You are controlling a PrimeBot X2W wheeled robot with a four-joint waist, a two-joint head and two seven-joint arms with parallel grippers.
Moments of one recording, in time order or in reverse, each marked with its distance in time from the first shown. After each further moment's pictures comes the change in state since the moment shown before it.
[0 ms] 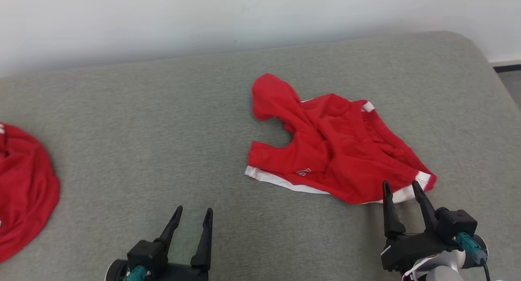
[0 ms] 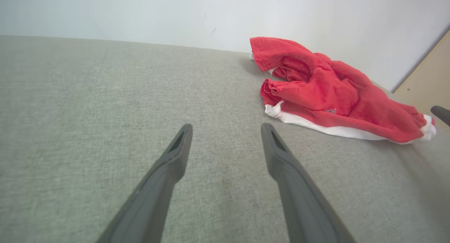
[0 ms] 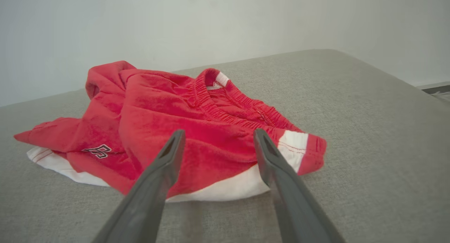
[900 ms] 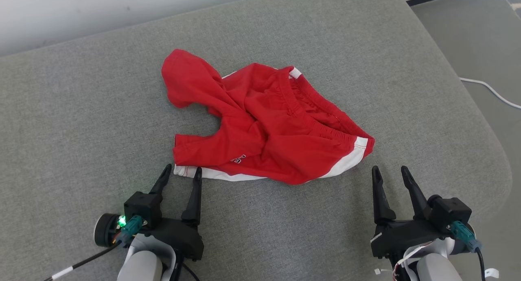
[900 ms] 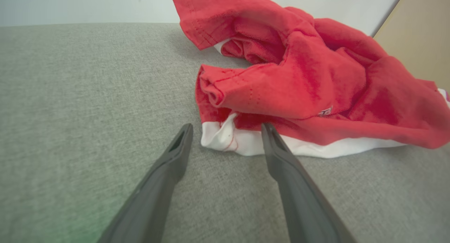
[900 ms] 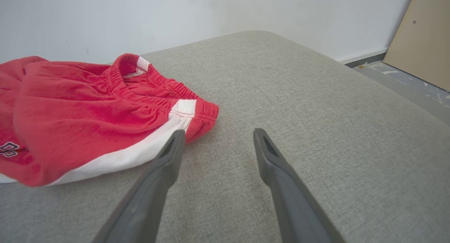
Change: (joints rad) left arm -0.255 0.000 0.040 0.225 0.069 -0.016 0.000; right arm -0.036 0.021 0.027 -0.017 0.042 0.000 0.000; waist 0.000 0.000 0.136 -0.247
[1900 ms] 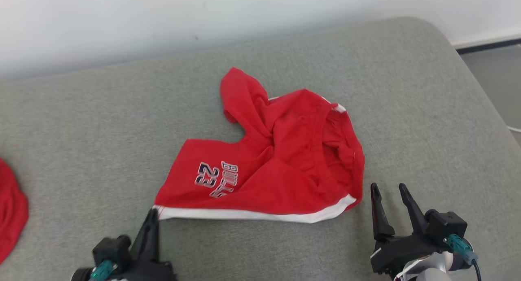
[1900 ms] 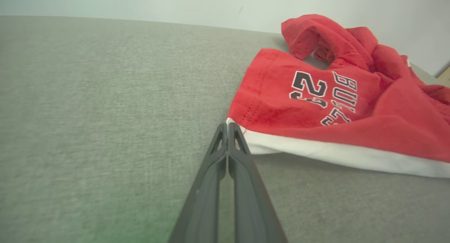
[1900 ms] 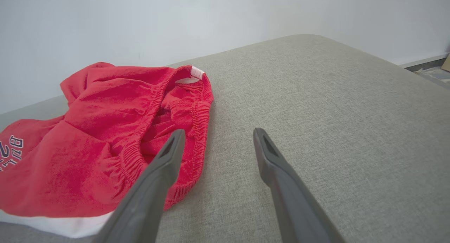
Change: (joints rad) left arm 0.182 0.000 0.143 -0.075 -0.002 0.004 0.000; right arm 0.035 0.001 0.002 0.031 0.004 0.000 0.000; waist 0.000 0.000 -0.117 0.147
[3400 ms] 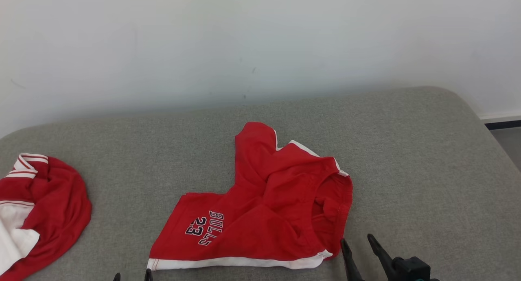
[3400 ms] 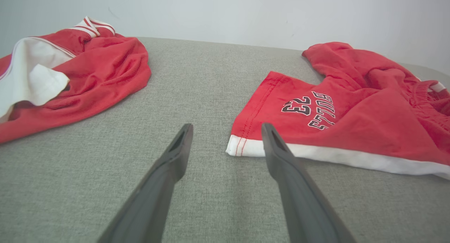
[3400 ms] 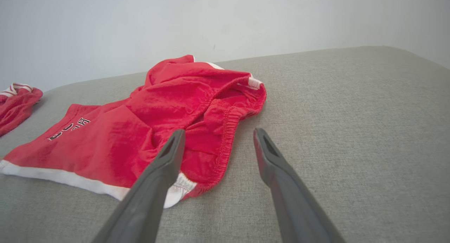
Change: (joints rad) left arm 0.292 0.000 0.082 -0.142 0.039 0.040 0.000; right arm 0.165 0.000 0.147 -0.006 -0.030 0.000 0.000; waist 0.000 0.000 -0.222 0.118
